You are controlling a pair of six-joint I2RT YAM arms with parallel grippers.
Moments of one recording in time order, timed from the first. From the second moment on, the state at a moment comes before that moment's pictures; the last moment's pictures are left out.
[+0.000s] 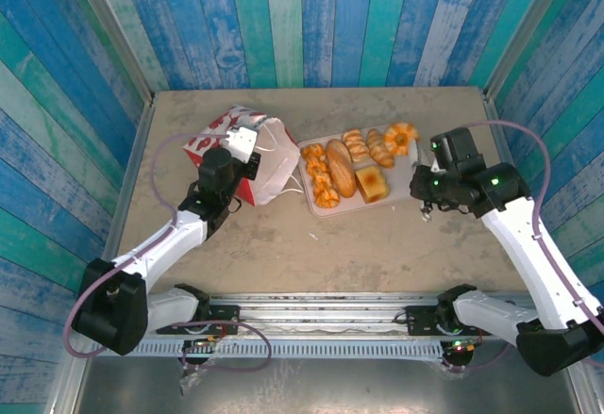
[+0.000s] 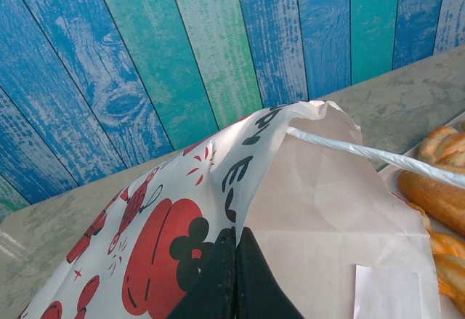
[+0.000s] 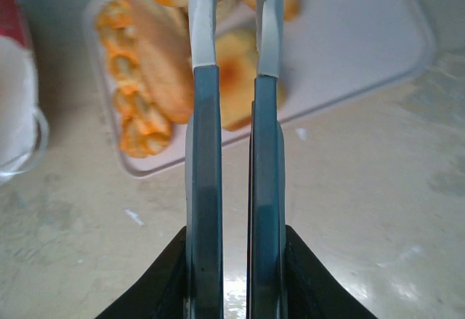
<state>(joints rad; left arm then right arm) -0.40 1.18 0.64 0.36 -0.16 0.20 0.36 1.08 1.22 -1.16 0.03 0.58</state>
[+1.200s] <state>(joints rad) -0.40 1.18 0.64 0.36 -0.11 0.18 0.14 1.27 1.10 -1.18 -0.11 0.46</state>
